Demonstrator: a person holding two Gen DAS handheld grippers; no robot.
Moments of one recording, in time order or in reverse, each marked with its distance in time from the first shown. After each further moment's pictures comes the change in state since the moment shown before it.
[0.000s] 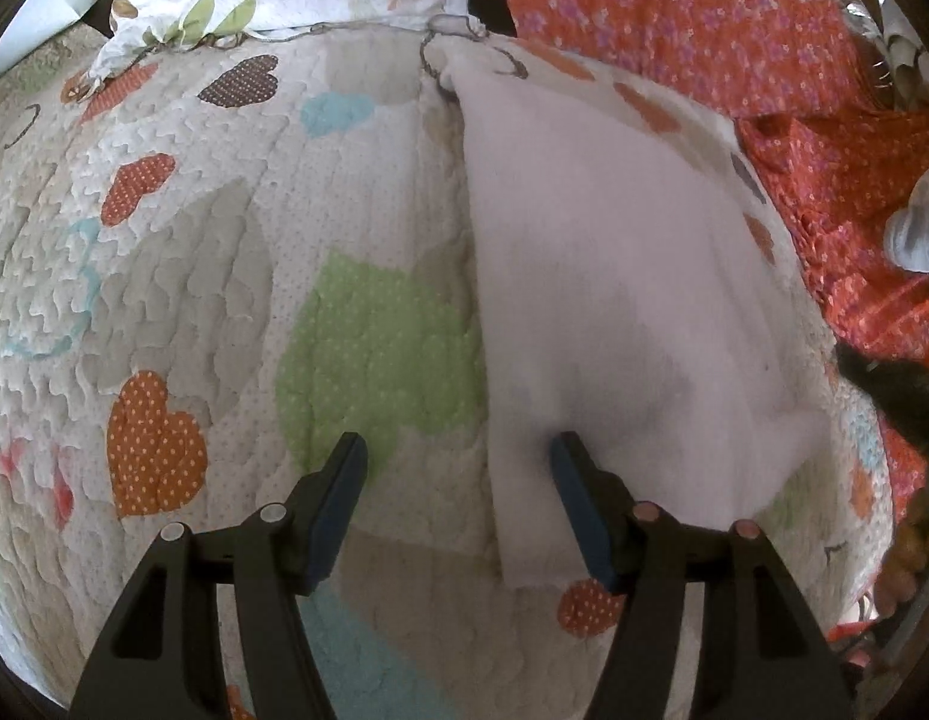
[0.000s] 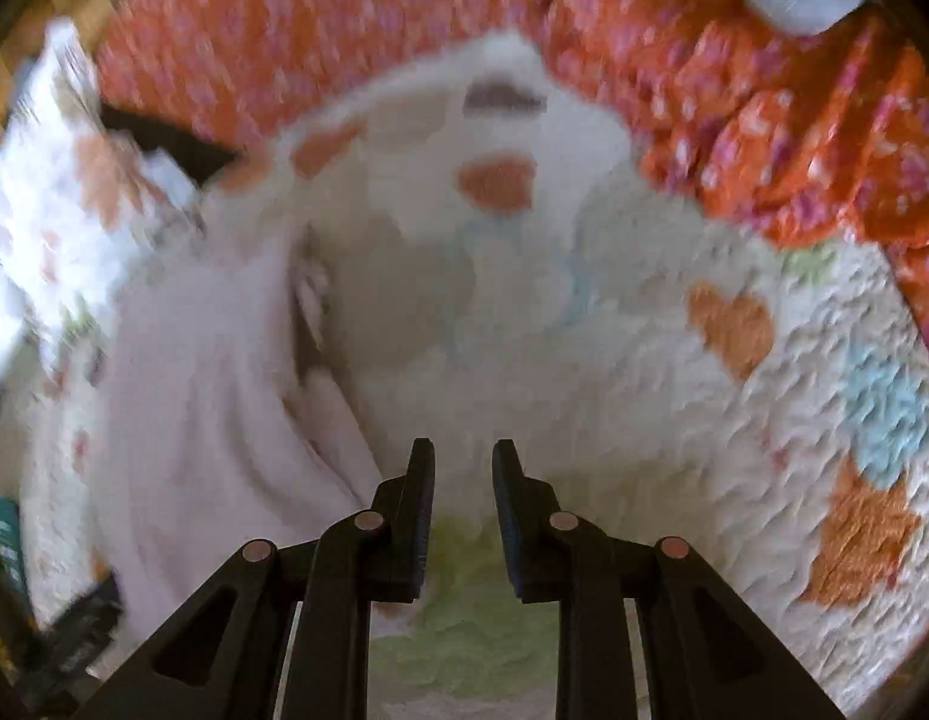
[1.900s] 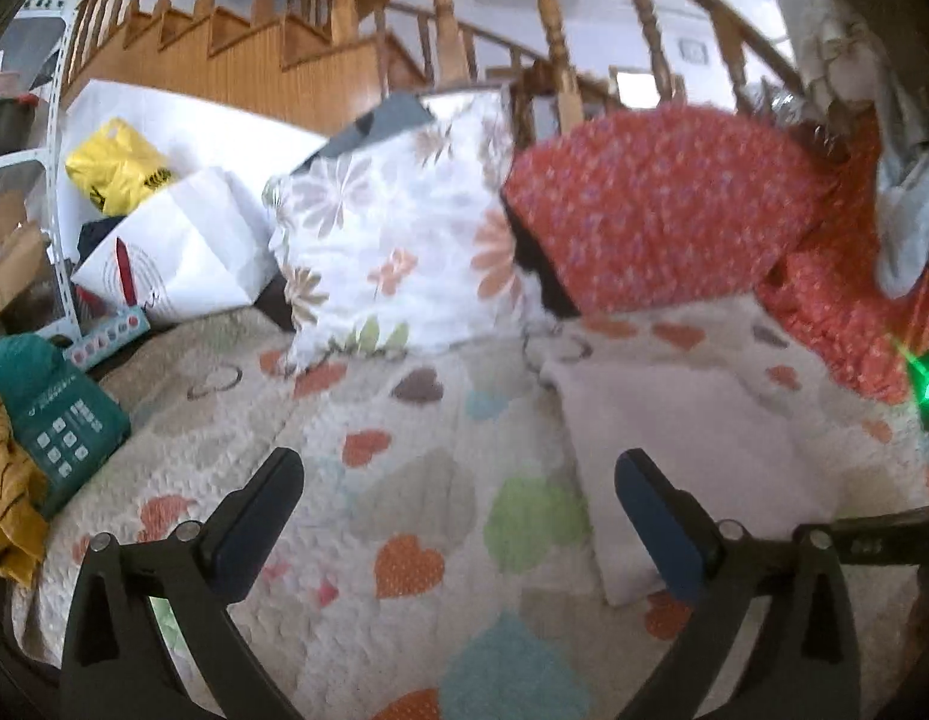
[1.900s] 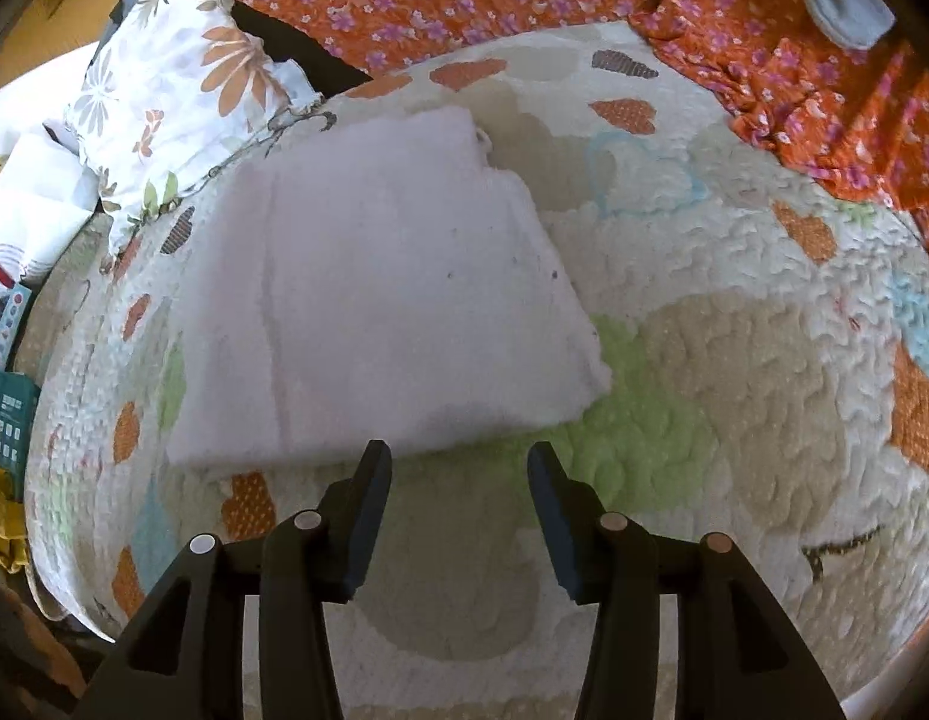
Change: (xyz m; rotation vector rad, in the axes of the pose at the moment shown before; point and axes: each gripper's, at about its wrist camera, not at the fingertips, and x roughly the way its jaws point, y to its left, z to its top) left arm -0.156 -0.021 -0.086 0.168 -0.753 0.342; right arm 0.001 0.065 -0.105 -0.160 0.063 -0.011
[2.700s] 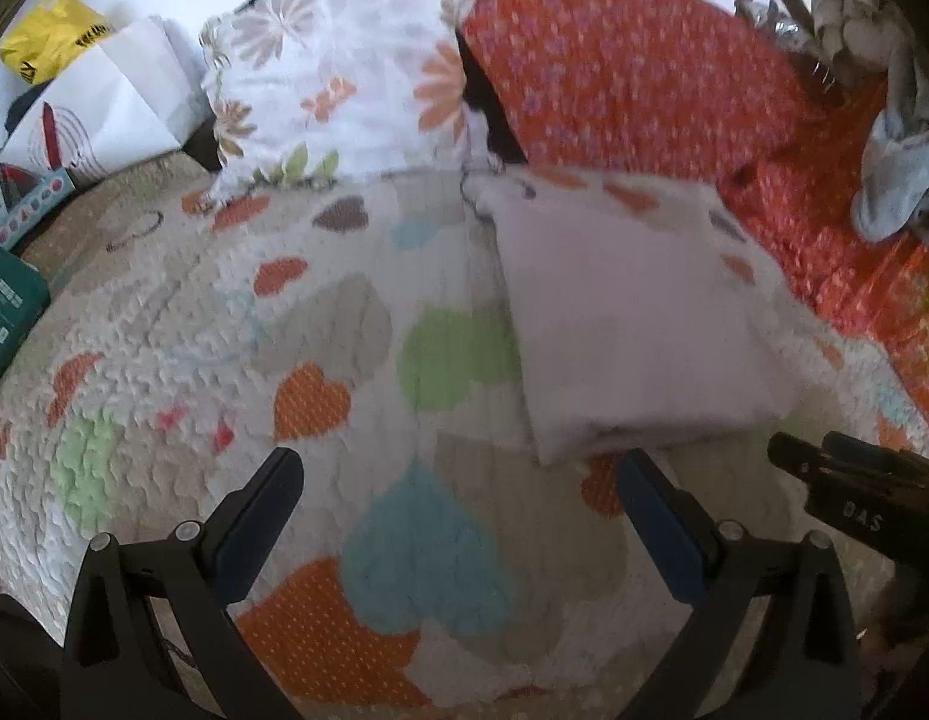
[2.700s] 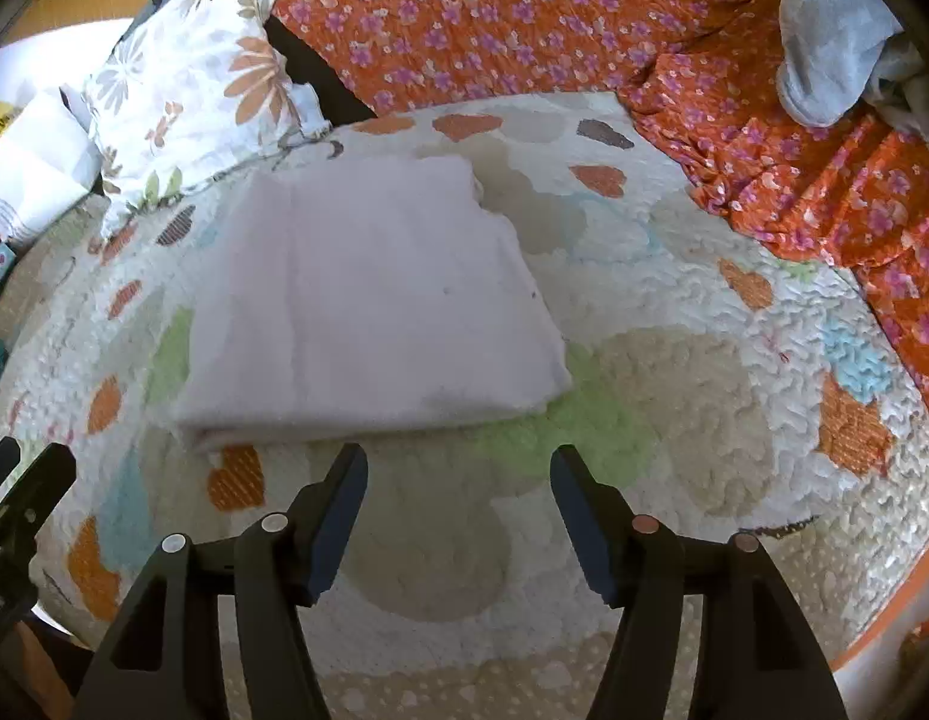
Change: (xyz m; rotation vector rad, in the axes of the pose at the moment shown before) left arm 0.041 -0.021 -0.048 -0.065 0.411 -0.163; right arm -0.028 0.013 -0.027 -0.102 -0.090 -0.132
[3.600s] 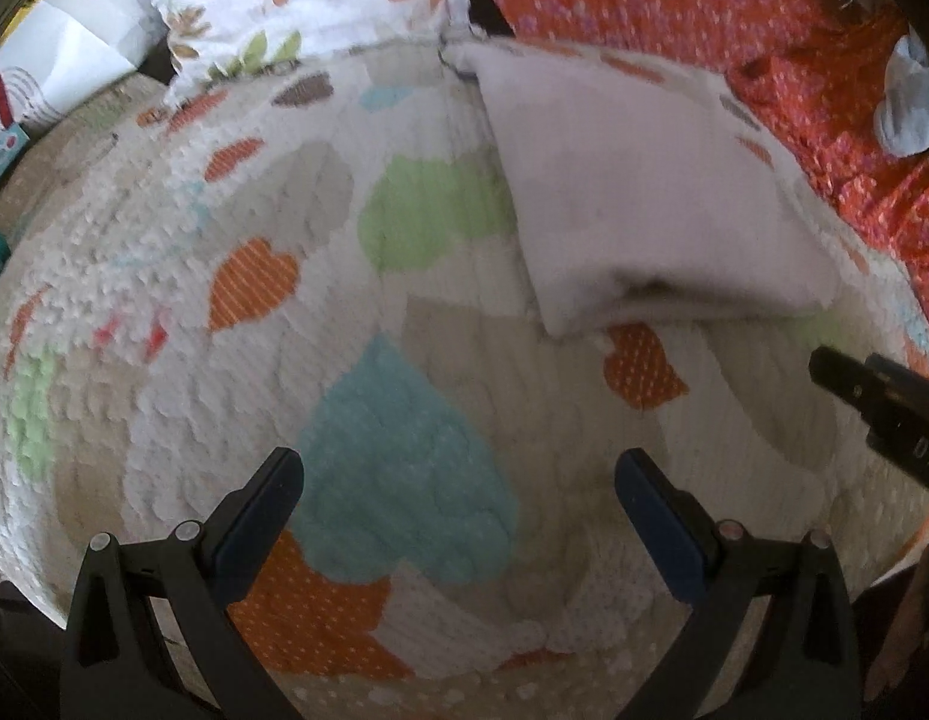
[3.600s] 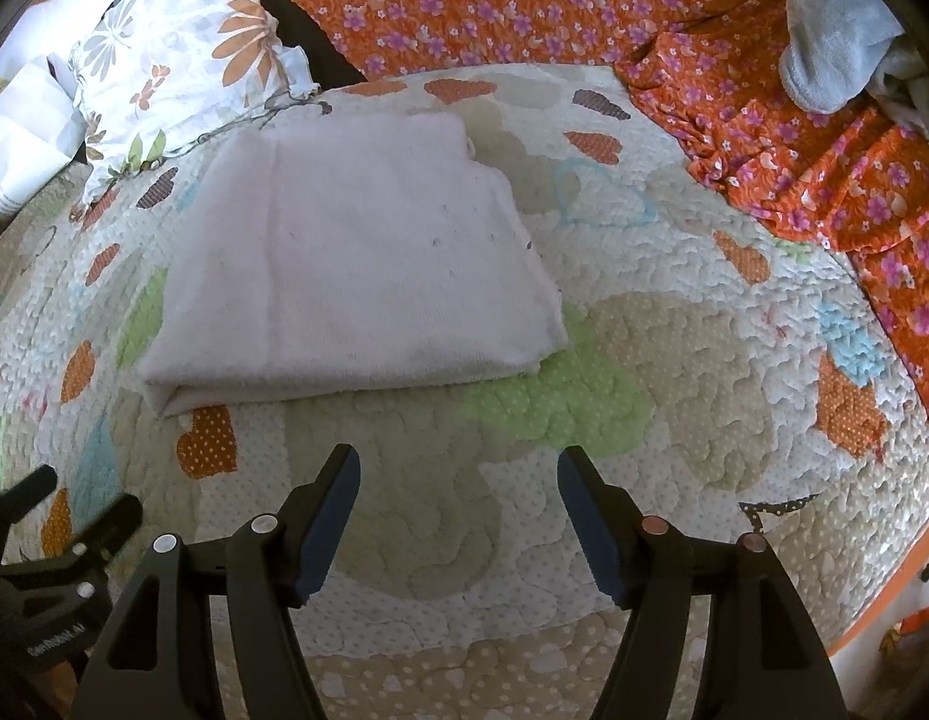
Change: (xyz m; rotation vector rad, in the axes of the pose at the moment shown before) left arm 0.050 -0.006 -0.029 0.037 0.266 -0.021; right arm 0.012 0.000 -0.006 -0.016 0.058 -0.039
